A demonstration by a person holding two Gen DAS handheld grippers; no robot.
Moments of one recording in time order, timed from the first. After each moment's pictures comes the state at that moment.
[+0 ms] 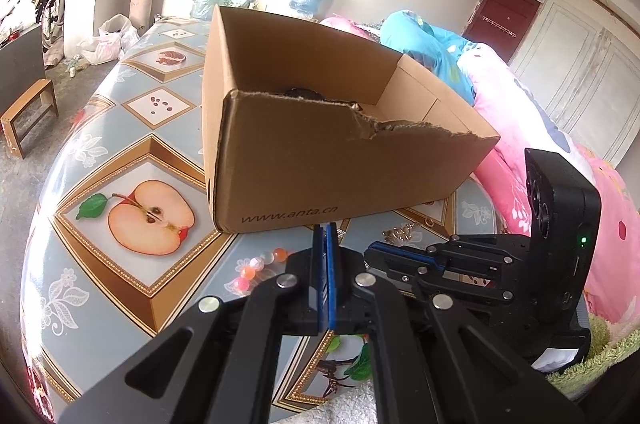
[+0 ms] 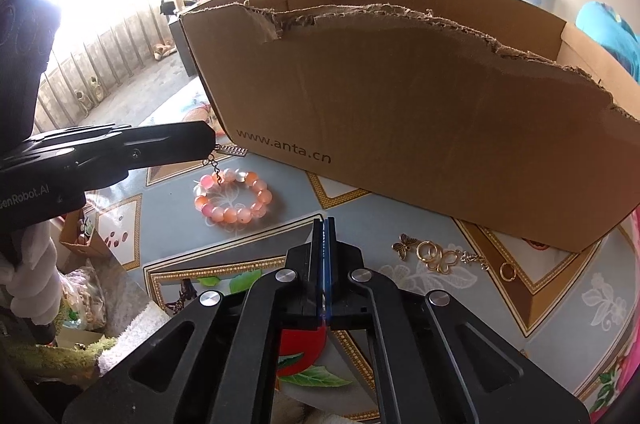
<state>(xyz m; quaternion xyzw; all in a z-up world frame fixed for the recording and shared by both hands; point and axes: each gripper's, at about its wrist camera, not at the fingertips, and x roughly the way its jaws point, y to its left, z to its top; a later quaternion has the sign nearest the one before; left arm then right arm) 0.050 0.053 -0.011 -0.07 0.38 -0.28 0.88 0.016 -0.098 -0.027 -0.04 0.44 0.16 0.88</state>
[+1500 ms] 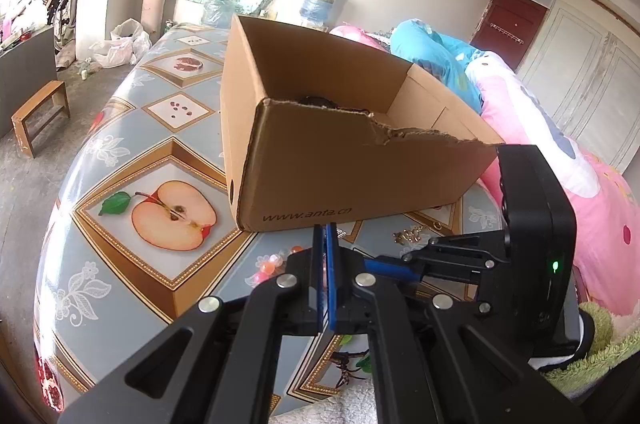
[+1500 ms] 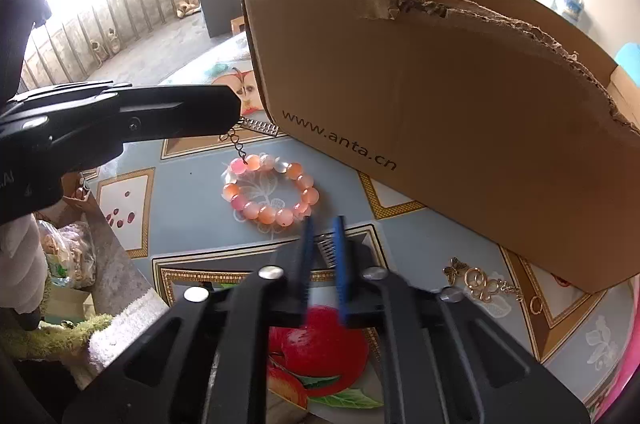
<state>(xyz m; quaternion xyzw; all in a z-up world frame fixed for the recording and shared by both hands) 0.041 0.067 -0.006 -0.07 0.37 -0.27 0.89 0.023 -0.060 -0.039 -0.11 0.46 0.20 0.86</state>
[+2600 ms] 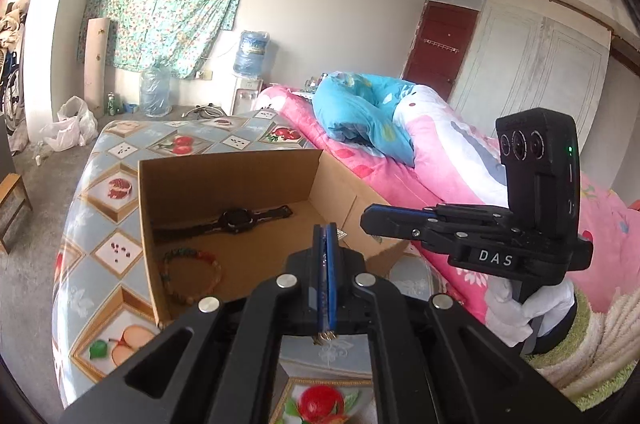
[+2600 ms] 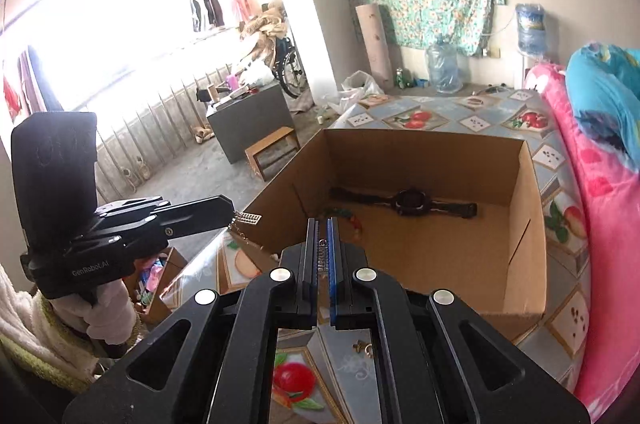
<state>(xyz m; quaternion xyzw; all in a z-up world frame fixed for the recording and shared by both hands) 0.070 0.010 0.107 -0.03 0.28 -0.36 0.89 0.026 -0.191 0.106 0.07 0.33 0.23 0.91</state>
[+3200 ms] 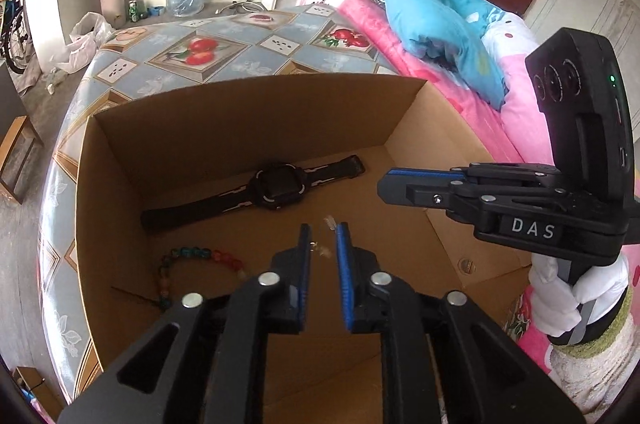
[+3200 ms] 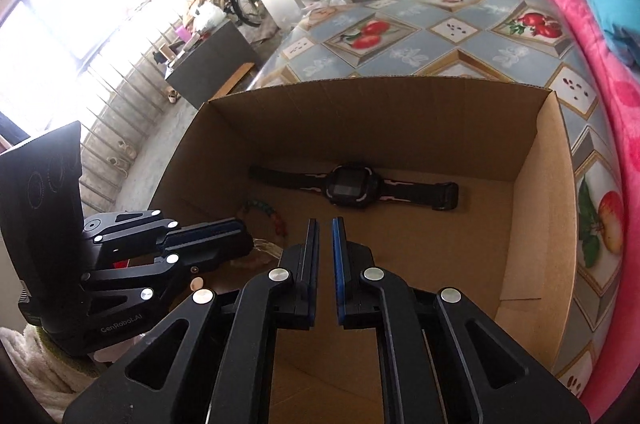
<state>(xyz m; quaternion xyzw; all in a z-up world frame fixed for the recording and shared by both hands) 0.213 -0.047 0.043 0.01 0.47 -0.28 0.84 0.176 -0.216 0.043 0.12 0.50 0.20 0.83</state>
